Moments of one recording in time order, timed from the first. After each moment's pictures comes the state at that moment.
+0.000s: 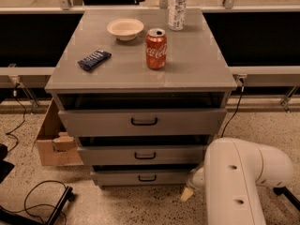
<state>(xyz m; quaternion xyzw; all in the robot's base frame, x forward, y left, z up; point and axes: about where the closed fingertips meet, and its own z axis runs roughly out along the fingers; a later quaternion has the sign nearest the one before) 0.599 -0.213 0.169 -0.50 0.85 -0.02 0.16</state>
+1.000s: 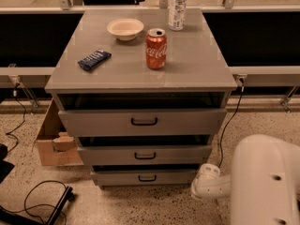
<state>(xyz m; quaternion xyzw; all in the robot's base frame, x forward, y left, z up) 0.535 -0.228 0.219 -0.54 0.83 -0.06 0.11</state>
